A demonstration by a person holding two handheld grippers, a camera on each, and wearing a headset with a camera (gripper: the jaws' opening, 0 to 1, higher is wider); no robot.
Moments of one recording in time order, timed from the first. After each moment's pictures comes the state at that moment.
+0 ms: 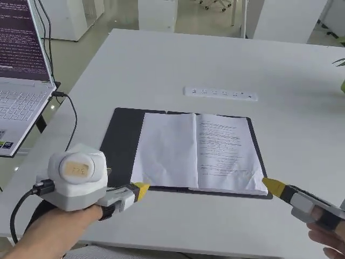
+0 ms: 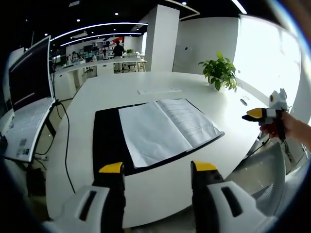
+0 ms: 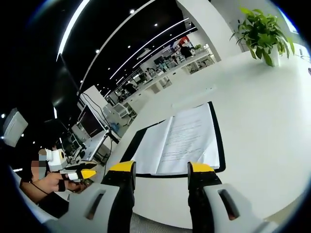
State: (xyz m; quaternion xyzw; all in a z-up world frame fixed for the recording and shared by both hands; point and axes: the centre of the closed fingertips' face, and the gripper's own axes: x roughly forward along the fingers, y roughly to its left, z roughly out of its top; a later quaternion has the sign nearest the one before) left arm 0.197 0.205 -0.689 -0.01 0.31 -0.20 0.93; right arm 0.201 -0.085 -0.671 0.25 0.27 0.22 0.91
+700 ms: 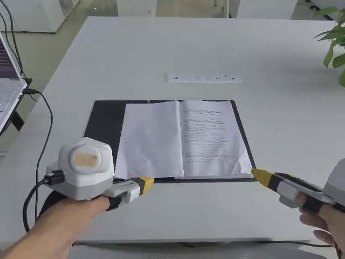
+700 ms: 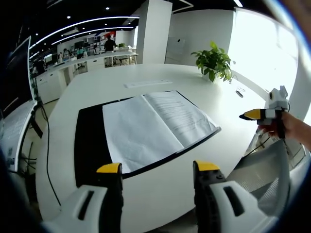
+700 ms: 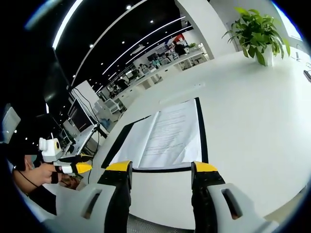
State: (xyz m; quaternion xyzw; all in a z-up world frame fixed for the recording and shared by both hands) left arm 0.215 0.148 -0.715 0.02 0.34 -0.24 0.91; right arm 0.201 -0.110 -0.703 0.22 0.29 0.19 0.91
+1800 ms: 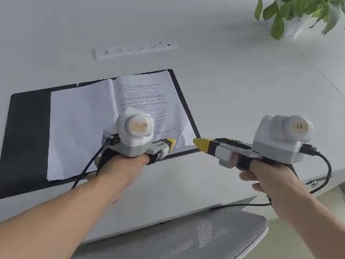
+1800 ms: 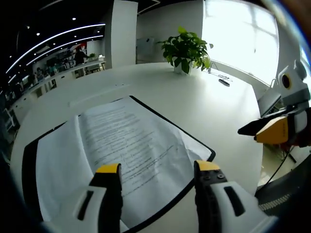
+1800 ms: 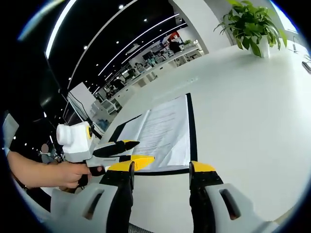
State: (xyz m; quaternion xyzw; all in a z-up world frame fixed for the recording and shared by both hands) left arm 0.303 -0.049 -0.785 0.07 0.30 -0.33 0.89; right arm 0.227 -0.134 -0.736 0.23 0.30 0.18 0.91
